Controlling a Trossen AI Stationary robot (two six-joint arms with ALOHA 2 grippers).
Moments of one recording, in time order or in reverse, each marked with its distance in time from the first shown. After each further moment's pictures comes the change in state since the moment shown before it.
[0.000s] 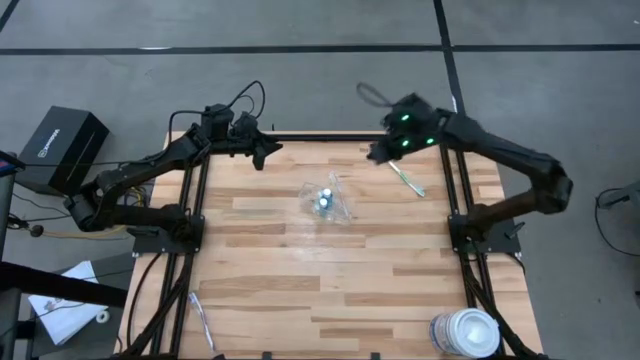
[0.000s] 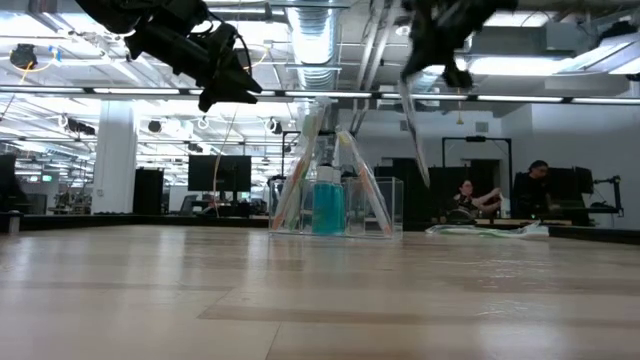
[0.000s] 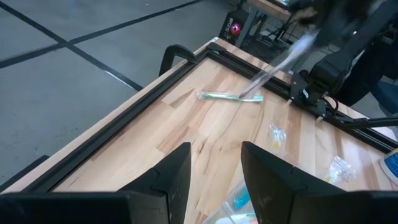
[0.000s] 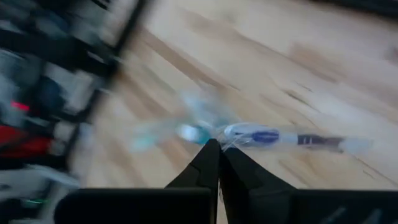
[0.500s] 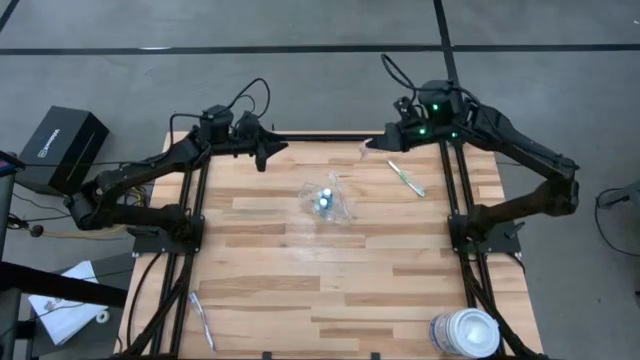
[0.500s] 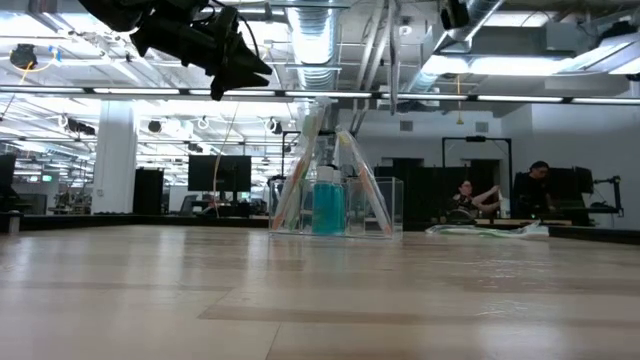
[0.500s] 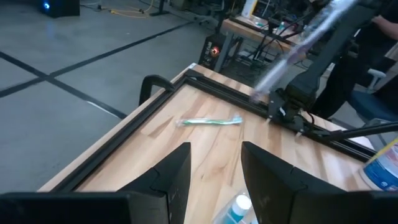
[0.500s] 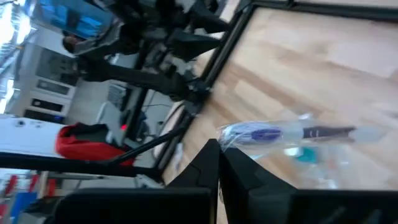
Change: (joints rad) left arm -0.056 0.000 0.000 0.132 0.014 -0.010; right arm 0.092 -0.069 0.239 0.009 -0.043 0.243
